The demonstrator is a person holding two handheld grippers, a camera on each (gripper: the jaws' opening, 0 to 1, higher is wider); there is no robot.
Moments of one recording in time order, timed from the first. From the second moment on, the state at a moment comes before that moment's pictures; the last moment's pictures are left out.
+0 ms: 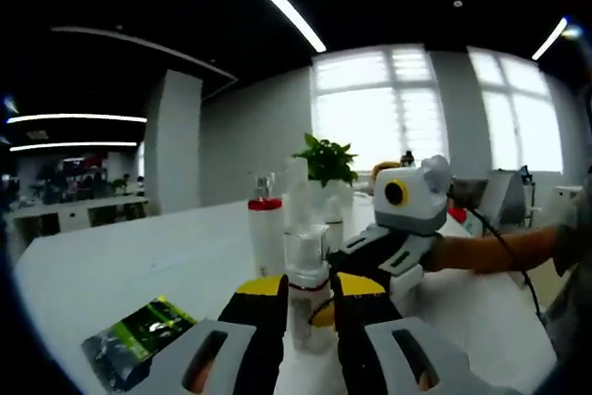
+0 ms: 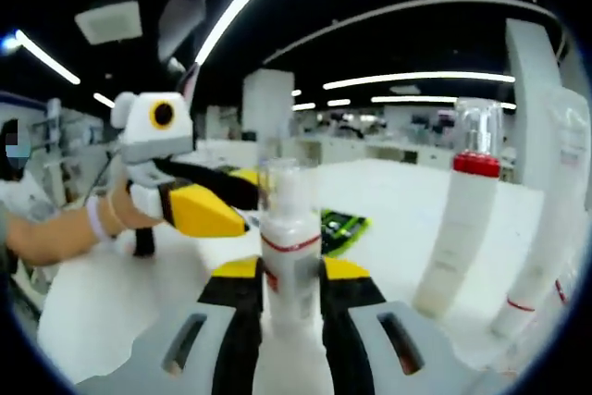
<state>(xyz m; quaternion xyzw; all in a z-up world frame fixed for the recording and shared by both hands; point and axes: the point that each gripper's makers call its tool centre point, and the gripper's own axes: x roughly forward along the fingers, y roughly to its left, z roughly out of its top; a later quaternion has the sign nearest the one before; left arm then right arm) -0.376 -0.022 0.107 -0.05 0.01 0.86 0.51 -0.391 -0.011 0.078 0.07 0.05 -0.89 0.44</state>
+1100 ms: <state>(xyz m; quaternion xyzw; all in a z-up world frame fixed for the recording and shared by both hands) -0.382 -0.023 0.092 -0.07 0.02 0.87 0.49 -0.436 0.050 0.080 0.10 0.05 -0.94 0.32</state>
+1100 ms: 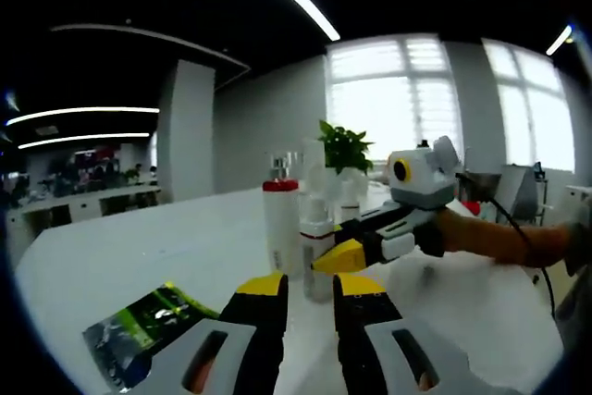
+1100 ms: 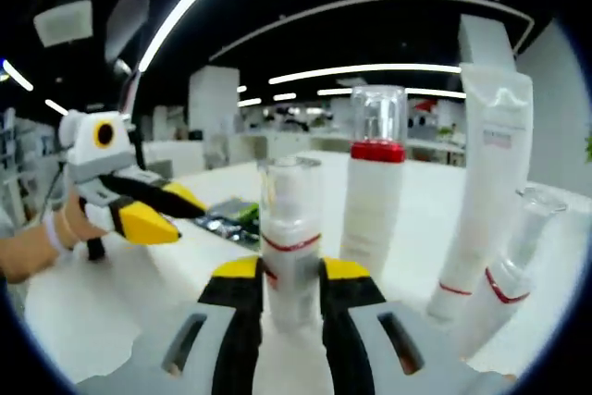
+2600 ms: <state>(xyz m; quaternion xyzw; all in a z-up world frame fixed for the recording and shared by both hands) -0.383 -0.024 0.093 -0.07 0.00 0.87 0.49 -0.427 0.079 0.073 0.14 0.04 -0.96 0.25</state>
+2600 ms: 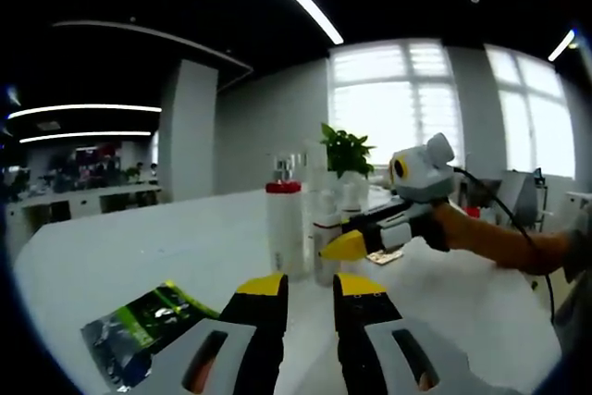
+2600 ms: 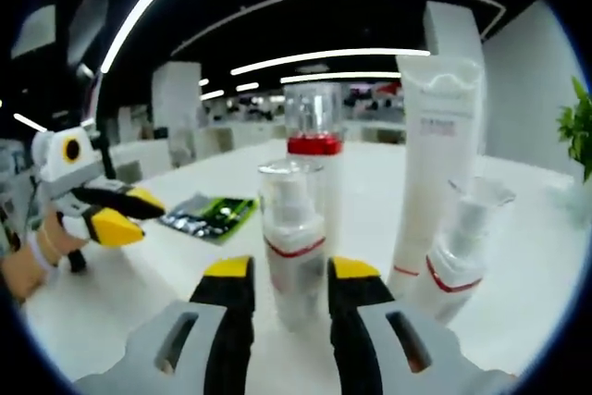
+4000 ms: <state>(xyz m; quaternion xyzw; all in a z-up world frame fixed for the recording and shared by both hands) -0.387 -0.028 0.093 -0.07 0.00 0.88 0.48 -0.409 0.090 0.027 0.27 0.12 -0.91 0.30</state>
